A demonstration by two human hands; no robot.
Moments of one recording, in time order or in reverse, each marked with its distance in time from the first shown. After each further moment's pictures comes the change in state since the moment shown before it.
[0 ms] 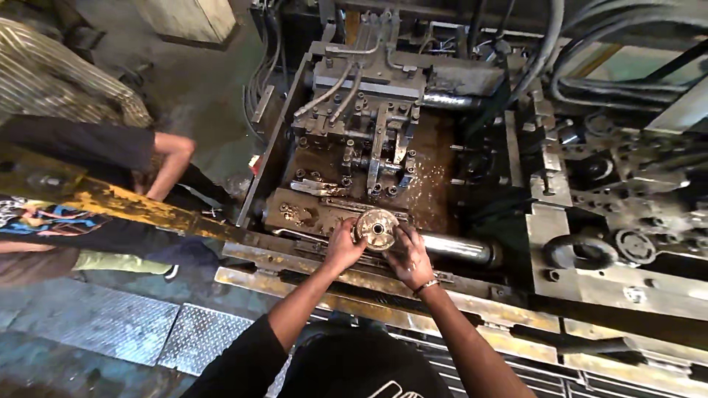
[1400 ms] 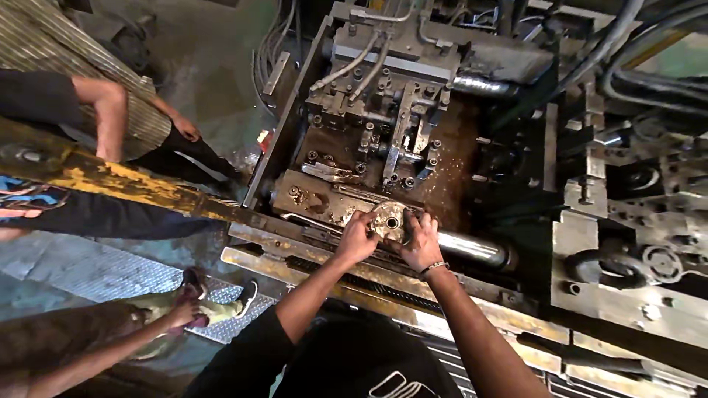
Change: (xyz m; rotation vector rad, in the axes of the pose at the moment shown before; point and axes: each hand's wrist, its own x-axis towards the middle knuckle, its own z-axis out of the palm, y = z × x) left_hand -0.002 0.003 -0.005 -0.128 -0.072 0.066; right_hand 0.041 -0.030 -0.010 -0.200 -0.147 0.127
